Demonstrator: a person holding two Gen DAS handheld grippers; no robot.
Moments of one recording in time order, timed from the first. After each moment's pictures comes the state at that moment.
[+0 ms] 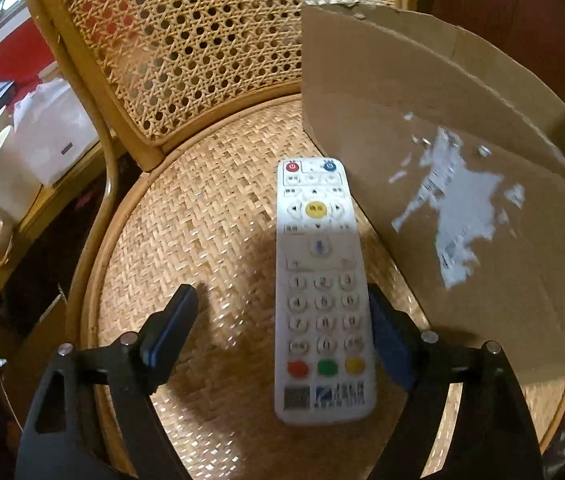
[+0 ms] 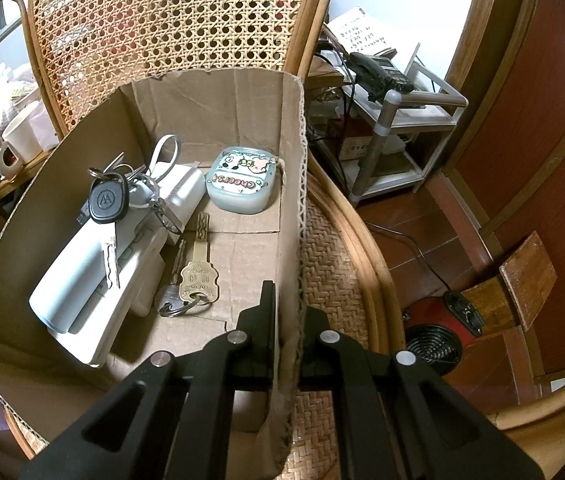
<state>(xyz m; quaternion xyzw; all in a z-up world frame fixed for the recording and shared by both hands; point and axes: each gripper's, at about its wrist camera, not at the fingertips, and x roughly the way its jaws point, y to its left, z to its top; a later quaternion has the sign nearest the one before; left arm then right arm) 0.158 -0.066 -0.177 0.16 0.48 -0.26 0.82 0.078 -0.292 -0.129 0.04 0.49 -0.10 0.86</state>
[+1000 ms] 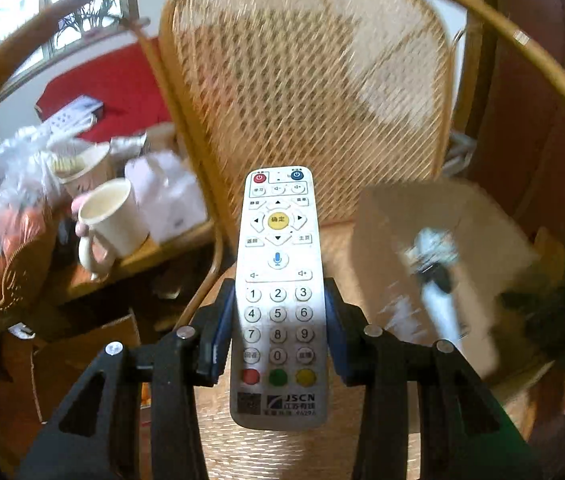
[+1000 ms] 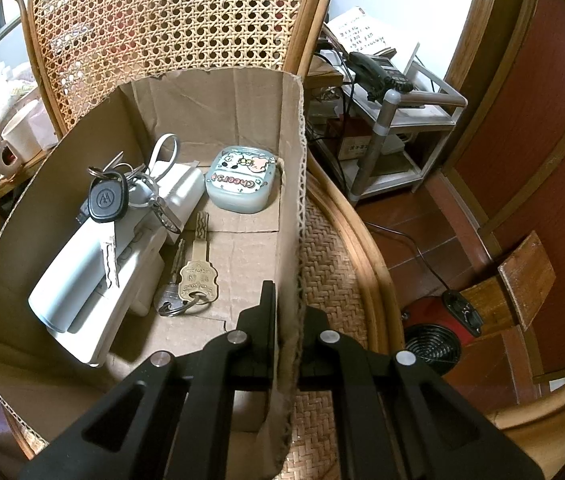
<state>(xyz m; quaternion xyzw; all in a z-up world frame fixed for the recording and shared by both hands) 0.118 -0.047 -0.050 0.08 0.35 -0.16 0.92 0.075 -0.295 -0.128 0.04 0.49 -0.10 0.86</state>
